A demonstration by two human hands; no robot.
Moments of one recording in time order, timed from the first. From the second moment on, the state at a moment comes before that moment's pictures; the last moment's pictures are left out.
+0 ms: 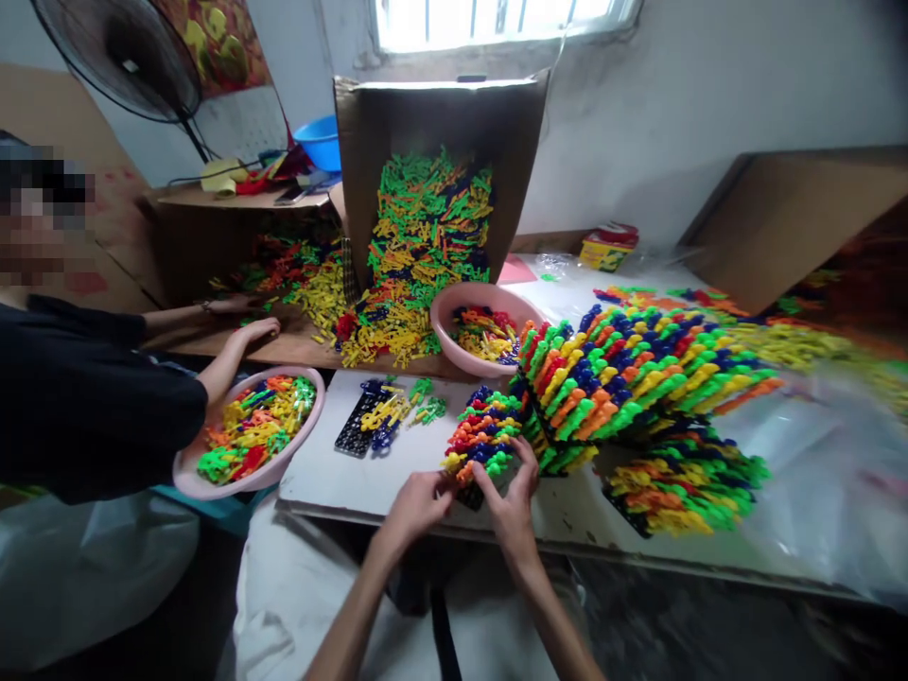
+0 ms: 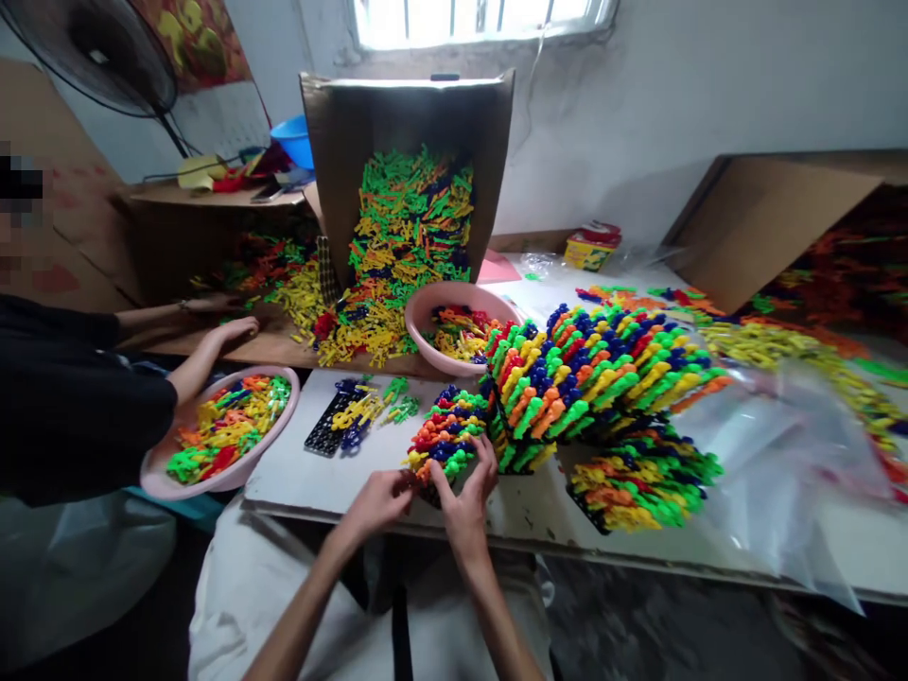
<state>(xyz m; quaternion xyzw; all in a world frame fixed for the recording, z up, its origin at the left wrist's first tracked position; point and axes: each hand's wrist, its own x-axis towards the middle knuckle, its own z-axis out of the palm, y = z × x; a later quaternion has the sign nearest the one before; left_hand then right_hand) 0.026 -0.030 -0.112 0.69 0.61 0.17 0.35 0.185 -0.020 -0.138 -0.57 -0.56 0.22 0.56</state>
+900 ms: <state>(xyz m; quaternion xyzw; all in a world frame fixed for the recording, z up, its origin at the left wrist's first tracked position) 0.019 -0.078 -0.119 0.50 0.66 0.51 0.23 0.211 -0.071 -0.111 -0.53 -0.55 0.31 0.57</state>
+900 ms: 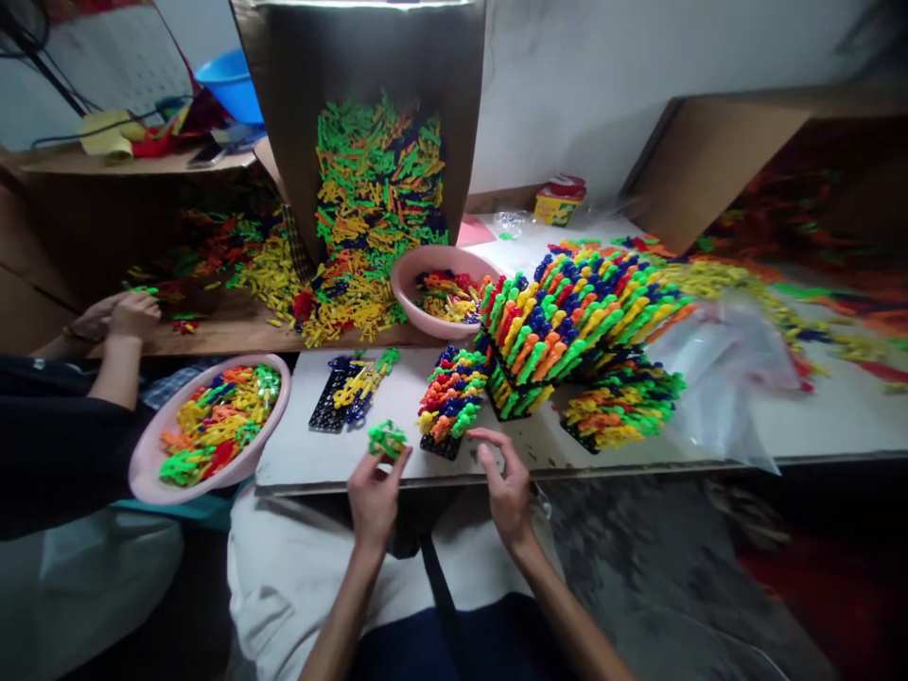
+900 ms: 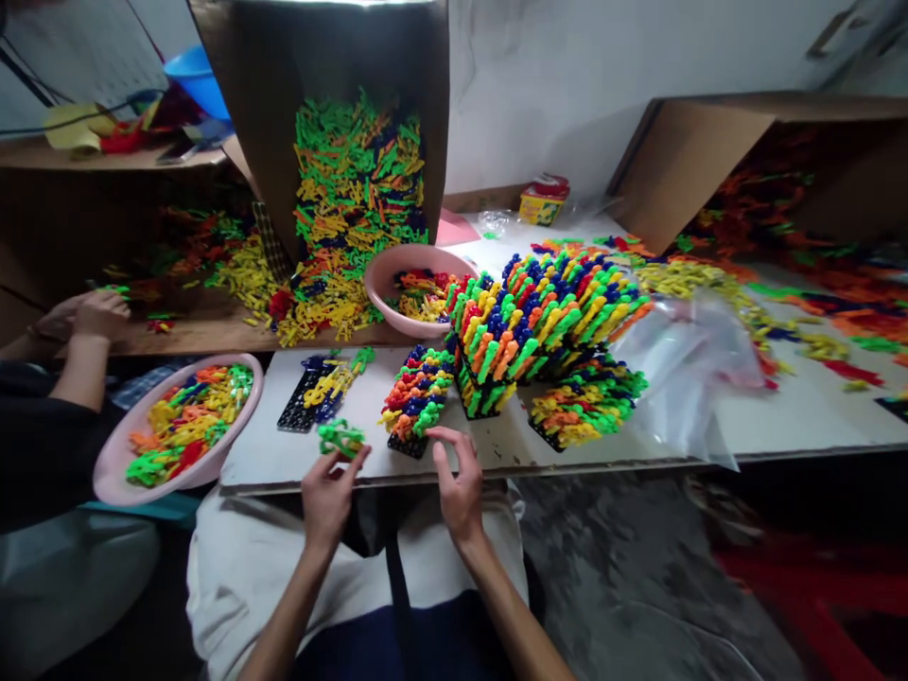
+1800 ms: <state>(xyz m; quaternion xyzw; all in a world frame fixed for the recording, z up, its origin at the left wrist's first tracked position) 0.088 -0.060 -0.178 0.73 0.60 0.32 -0.05 0.219 -0.065 -0.128 -0.53 -0.51 0.41 0.54</state>
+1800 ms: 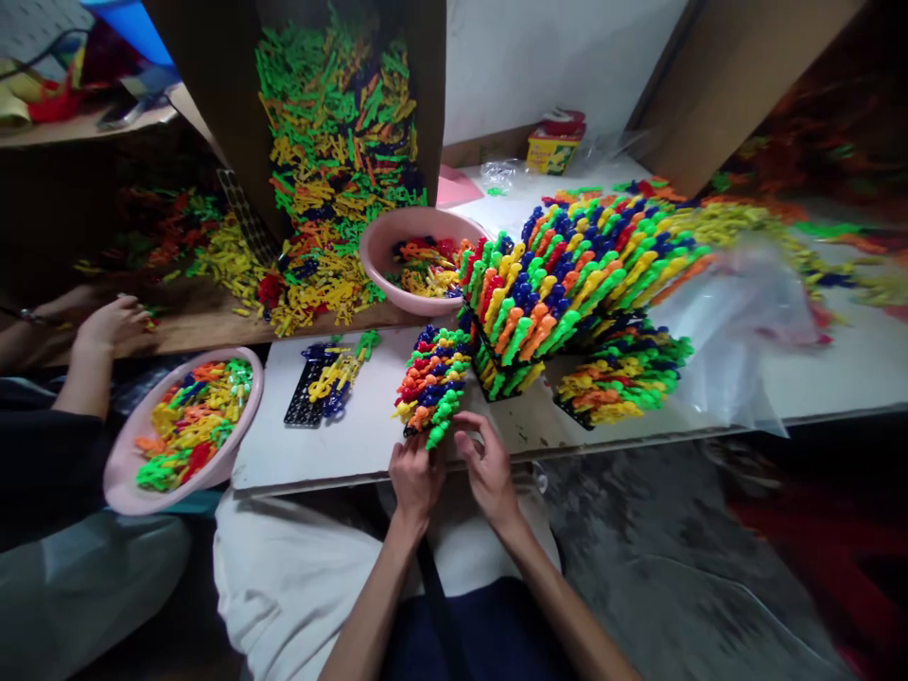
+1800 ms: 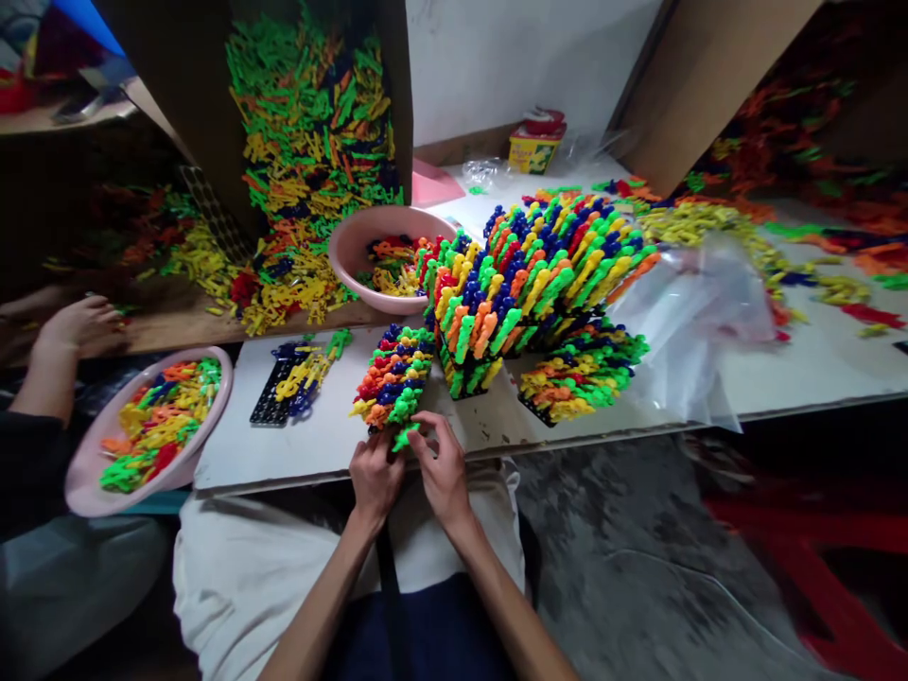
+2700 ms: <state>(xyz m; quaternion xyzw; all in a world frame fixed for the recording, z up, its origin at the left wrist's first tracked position) 0.102 -0.052 -0.169 0.67 0.70 0.24 0.04 0.202 -0.032 -0.142 -0.54 -0.62 0.13 0.56</state>
